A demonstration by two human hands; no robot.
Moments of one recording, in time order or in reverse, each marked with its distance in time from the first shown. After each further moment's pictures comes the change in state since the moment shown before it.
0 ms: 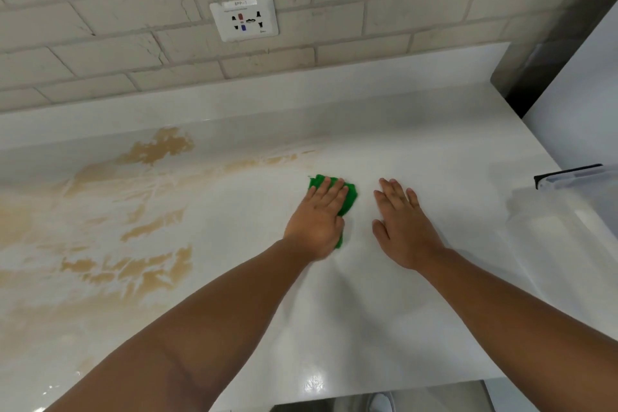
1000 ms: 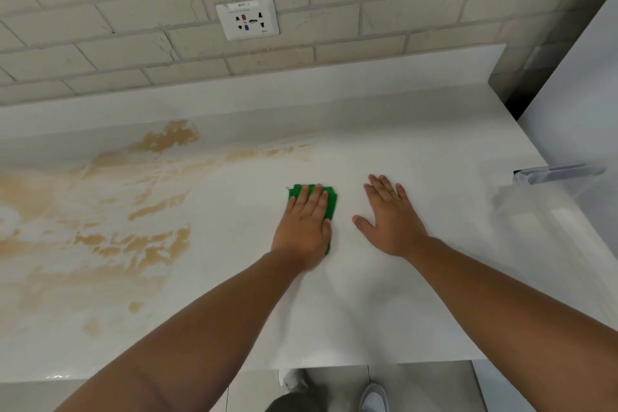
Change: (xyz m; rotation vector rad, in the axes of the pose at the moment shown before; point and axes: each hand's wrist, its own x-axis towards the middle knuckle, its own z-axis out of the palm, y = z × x) left_hand -0.041 0.030 0.011 0.067 0.020 -0.224; right_hand -0.005 0.007 -0.004 0.103 -0.049 -0.004
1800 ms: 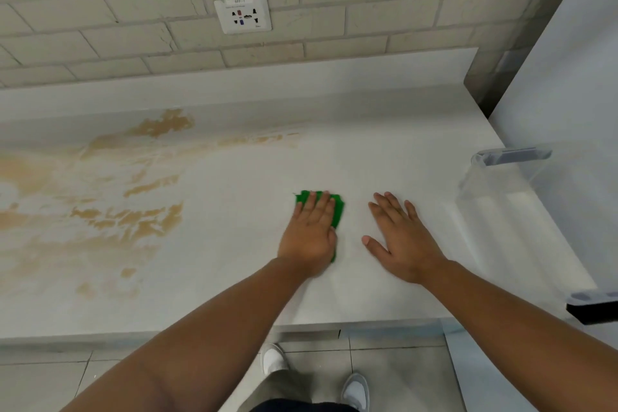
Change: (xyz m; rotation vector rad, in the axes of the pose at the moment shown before) left_hand -0.047 0.061 0.013 -0.078 0.033 0.039; right_hand -0.107 0.025 -0.013 -0.079 -0.025 -0.103
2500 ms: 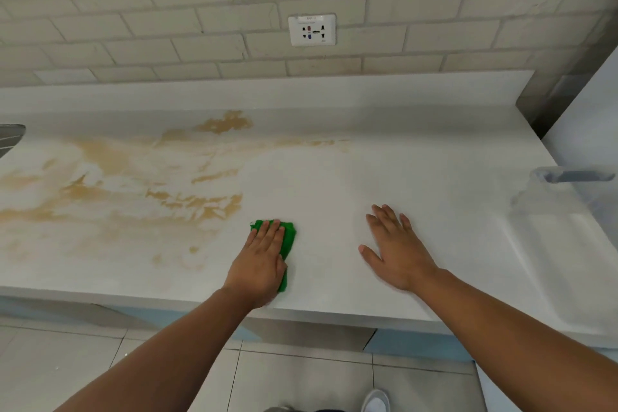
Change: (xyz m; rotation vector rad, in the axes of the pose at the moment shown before) left_hand -0.141 -0.133 -0.035 0.067 -0.007 -0.185; right_hand 0.027 -0.098 0.014 0.017 -0.095 -0.048
